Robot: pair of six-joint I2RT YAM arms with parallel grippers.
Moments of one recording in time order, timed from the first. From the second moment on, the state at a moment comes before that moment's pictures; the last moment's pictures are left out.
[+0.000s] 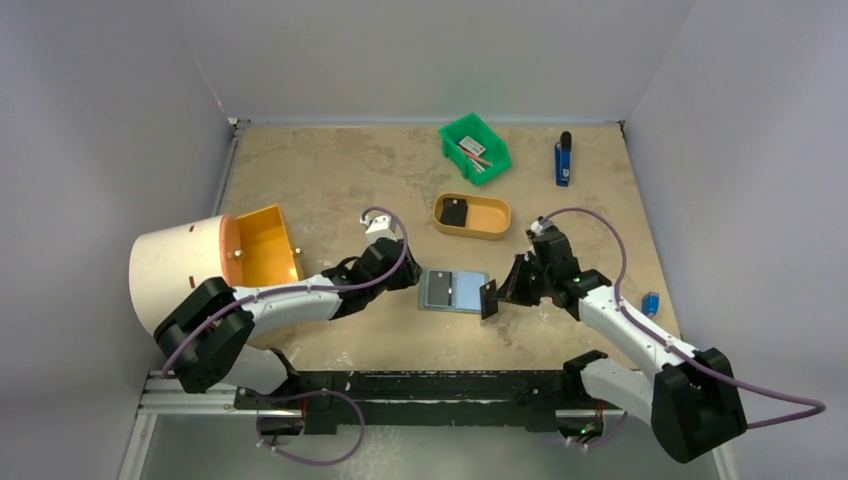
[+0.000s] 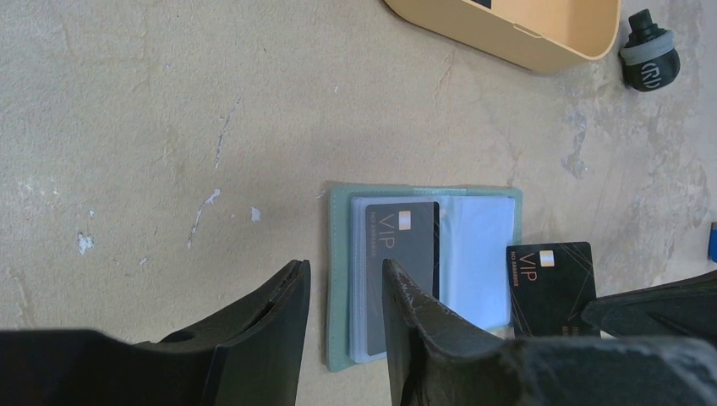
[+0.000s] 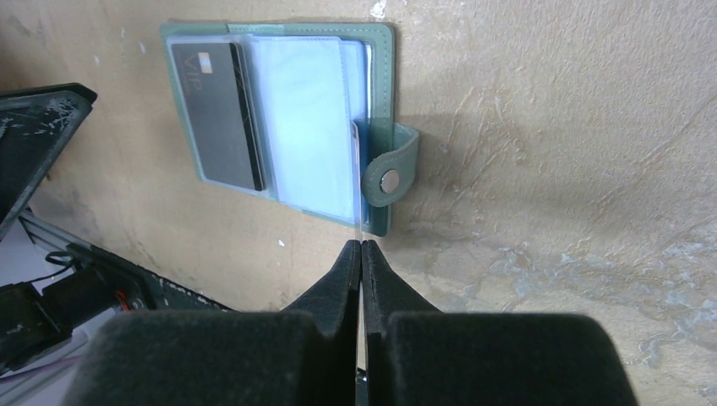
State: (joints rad) left arm -0.85 1.40 0.63 0.12 -0.29 -0.86; right arm 0.37 1.05 0.52 -0.40 -0.25 0.68
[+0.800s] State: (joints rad) left arm -0.85 1.46 0.64 0.12 -0.26 -0.86; right arm 0.37 1.11 0.52 -0.29 -0.30 0.65
